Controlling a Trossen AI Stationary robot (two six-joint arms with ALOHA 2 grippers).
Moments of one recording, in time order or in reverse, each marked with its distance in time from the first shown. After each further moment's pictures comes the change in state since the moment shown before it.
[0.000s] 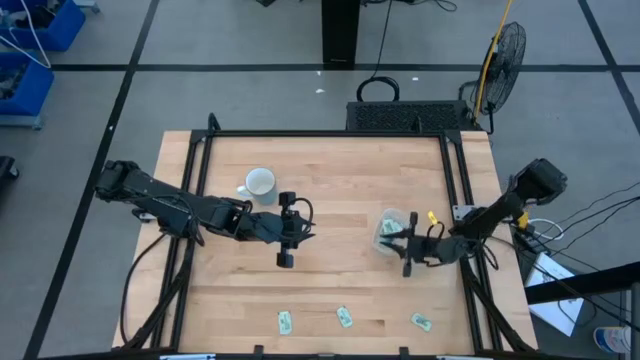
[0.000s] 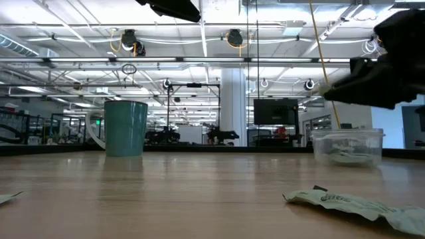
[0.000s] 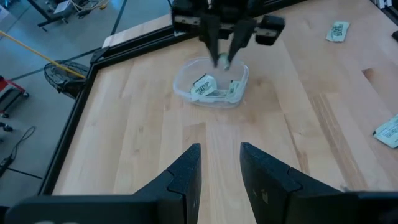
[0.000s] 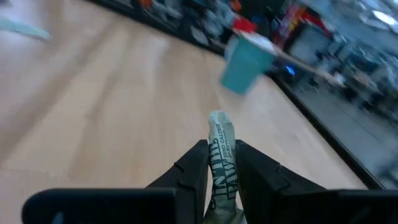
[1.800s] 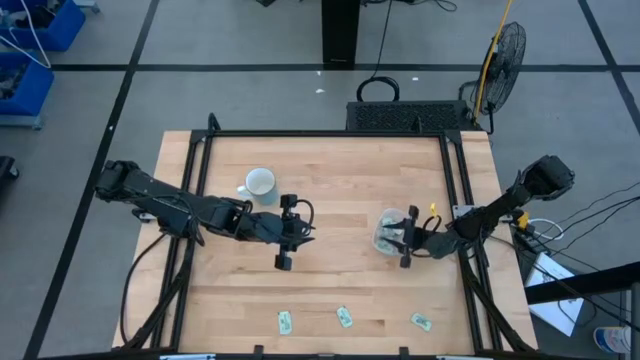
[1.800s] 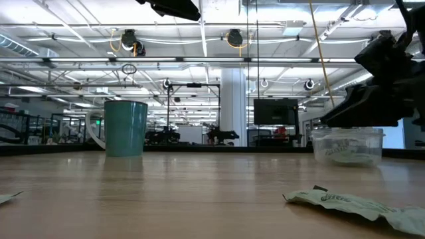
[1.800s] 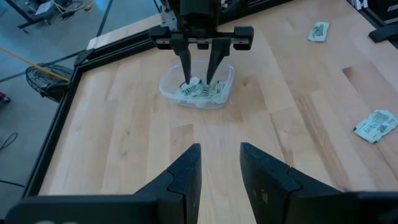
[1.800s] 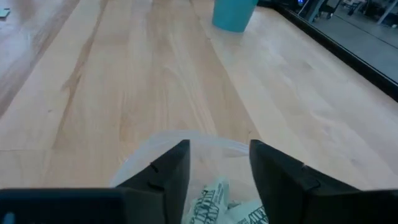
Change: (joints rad) left arm 0.000 0.000 0.000 -0.003 0.056 0.007; right arm -0.104 -0.100 0.000 -0.332 -0.098 0.371
